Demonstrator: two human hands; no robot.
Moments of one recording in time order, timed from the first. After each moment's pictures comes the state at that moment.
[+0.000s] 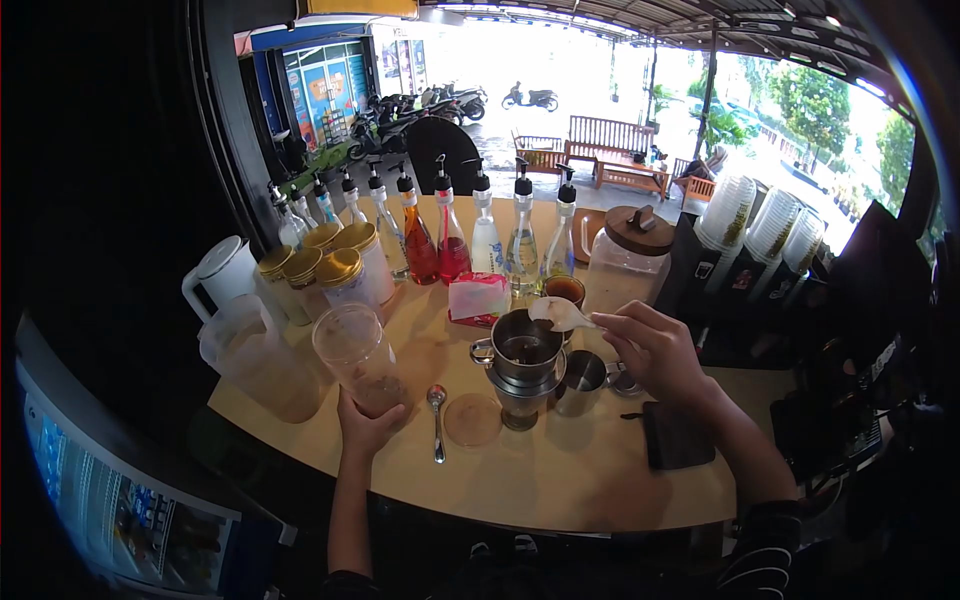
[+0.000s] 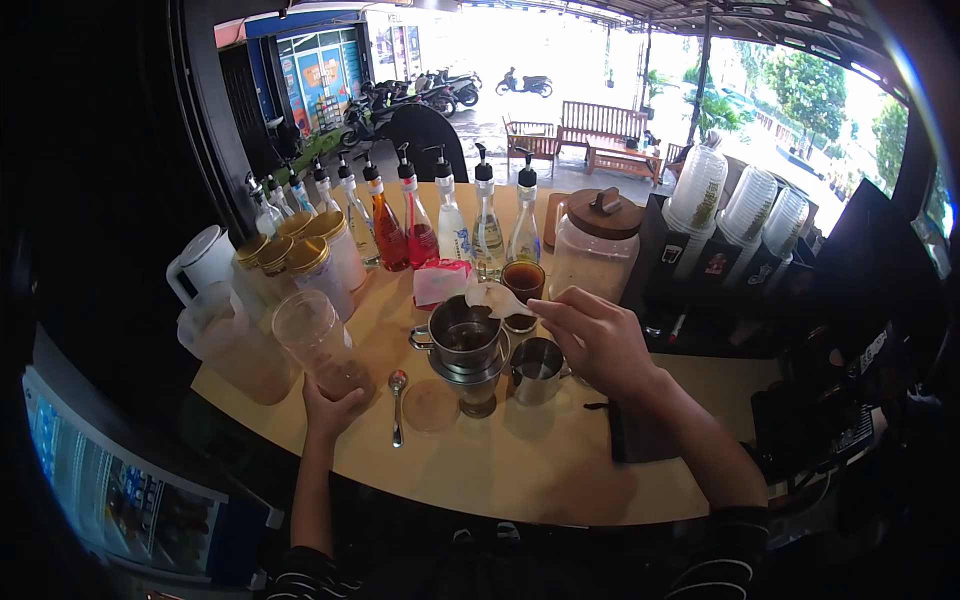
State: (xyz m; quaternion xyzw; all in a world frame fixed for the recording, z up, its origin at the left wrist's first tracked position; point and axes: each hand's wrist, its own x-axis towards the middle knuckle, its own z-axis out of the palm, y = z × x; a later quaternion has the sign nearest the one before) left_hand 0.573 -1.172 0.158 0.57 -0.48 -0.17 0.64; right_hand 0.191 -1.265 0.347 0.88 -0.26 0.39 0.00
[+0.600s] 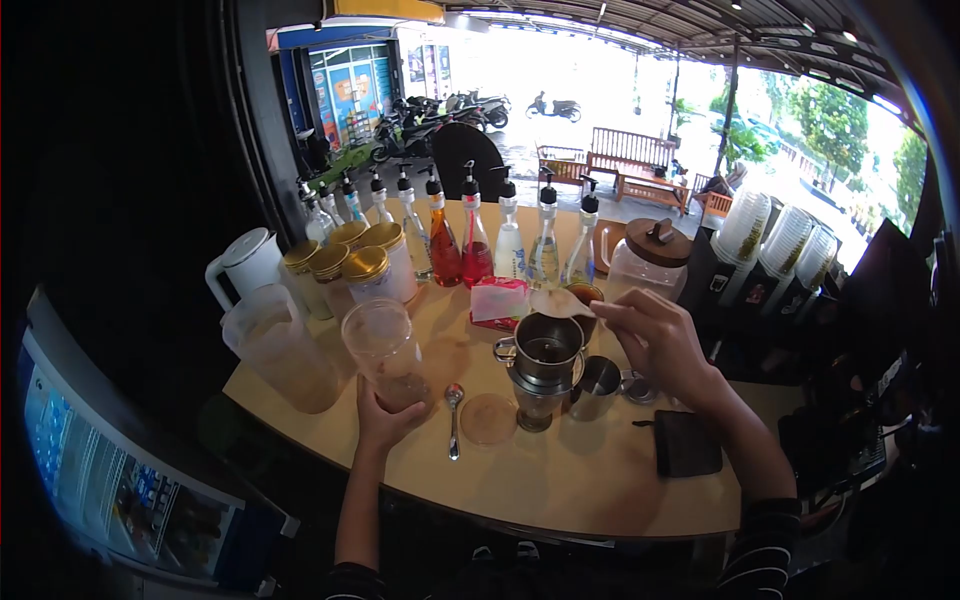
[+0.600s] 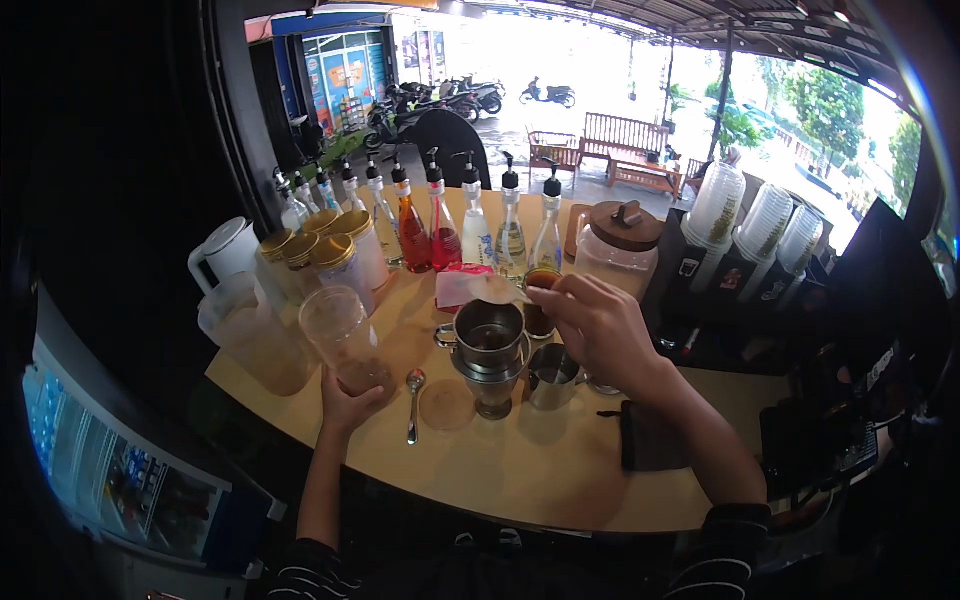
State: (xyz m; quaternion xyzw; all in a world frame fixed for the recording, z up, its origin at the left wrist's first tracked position) left_hand 0.577 -1.173 0.157 0.58 -0.53 -0.09 0.61; right_hand 0.211 -1.268 0.368 0.90 -0.19 0.39 0.05
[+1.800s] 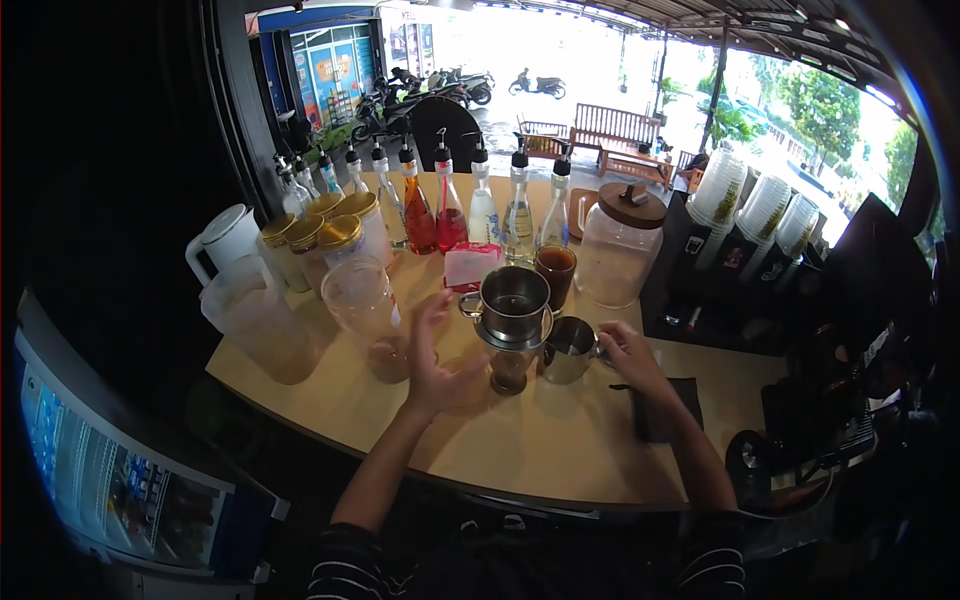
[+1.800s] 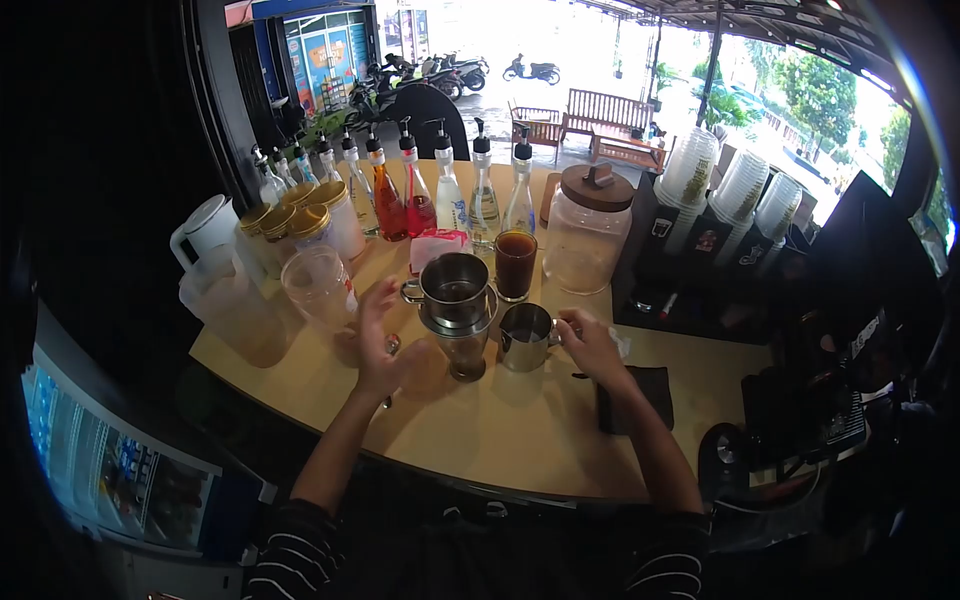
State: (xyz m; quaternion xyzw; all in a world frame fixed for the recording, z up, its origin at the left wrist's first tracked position) left_hand 0.452 -1.201 0.231 0.43 -0.64 0.02 0.63; right_hand 0.155 -1.298 0.214 0.76 -0.47 0.35 -0.29
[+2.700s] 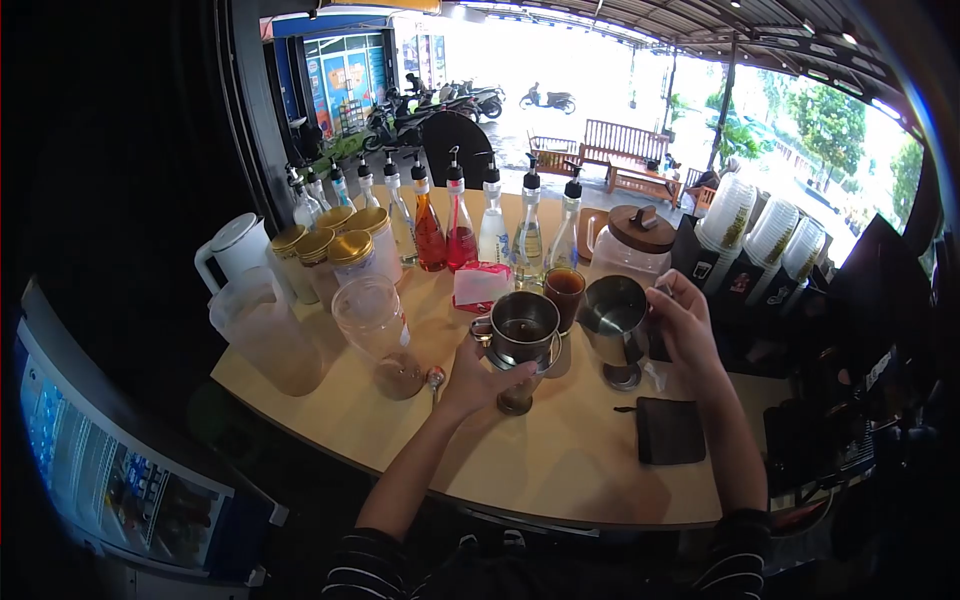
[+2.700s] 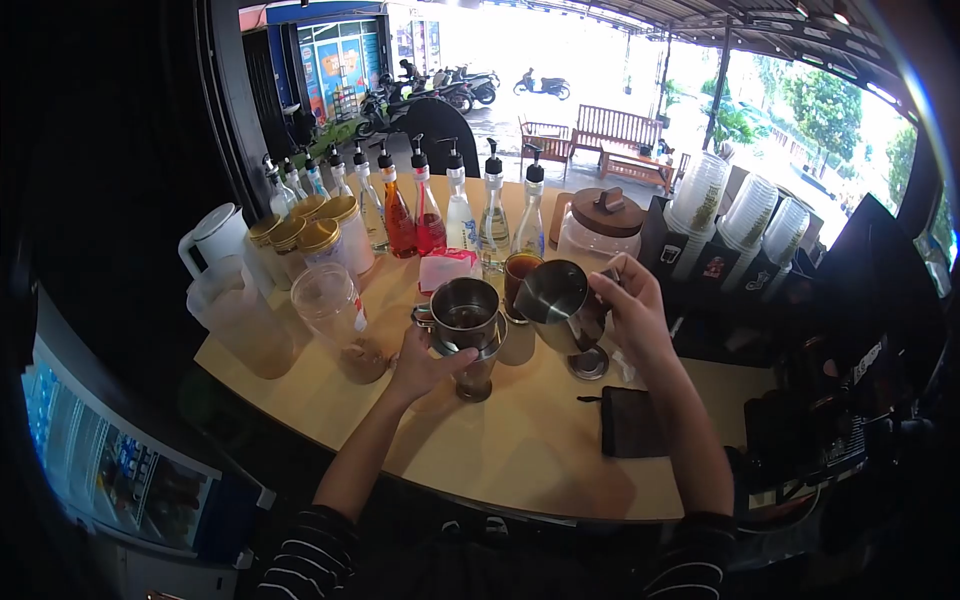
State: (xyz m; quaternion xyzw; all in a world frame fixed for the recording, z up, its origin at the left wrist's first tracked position) left_hand 0.424 -1.228 0.237 0.41 -0.59 -0.34 0.61; right_hand 0.159 -1.295 0.336 0.59 -0.23 0.54 -0.55
